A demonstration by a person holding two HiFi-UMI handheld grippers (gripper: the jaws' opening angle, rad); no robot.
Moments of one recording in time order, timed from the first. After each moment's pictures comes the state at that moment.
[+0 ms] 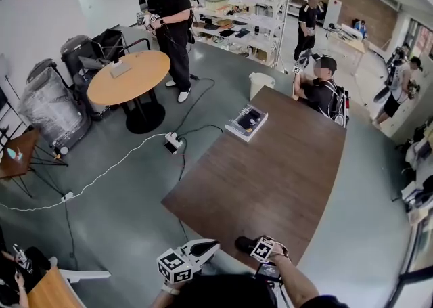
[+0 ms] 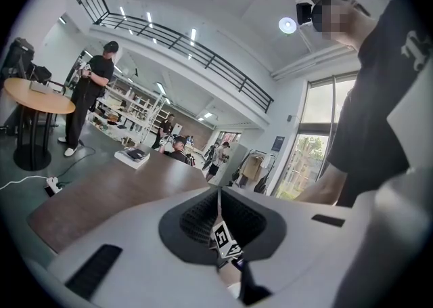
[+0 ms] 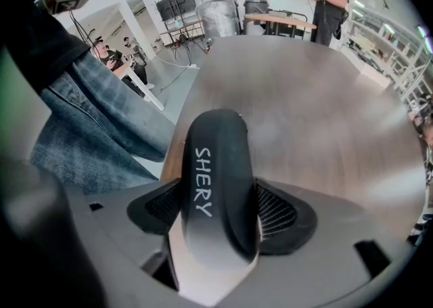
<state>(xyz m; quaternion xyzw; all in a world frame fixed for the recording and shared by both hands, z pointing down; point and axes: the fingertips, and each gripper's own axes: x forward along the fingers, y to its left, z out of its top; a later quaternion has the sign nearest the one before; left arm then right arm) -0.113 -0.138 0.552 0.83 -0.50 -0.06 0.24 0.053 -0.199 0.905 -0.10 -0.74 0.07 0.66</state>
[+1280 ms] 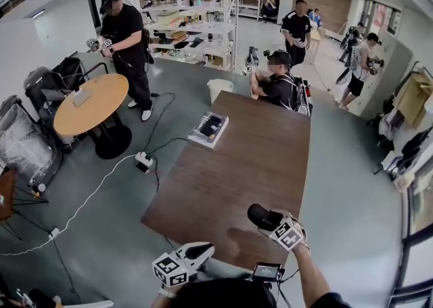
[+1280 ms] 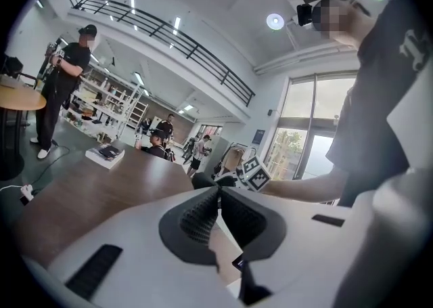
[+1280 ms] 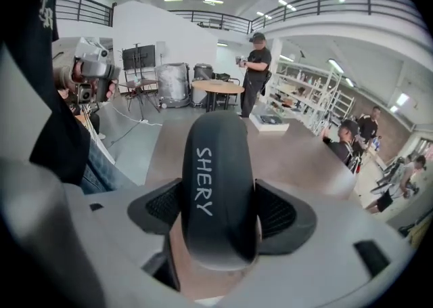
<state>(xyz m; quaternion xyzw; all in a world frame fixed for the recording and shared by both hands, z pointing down) -0.072 -0.171 0.551 0.88 -0.42 -0.04 0.22 0.070 -0.339 0.656 0.15 -0.89 -0.01 0.43</state>
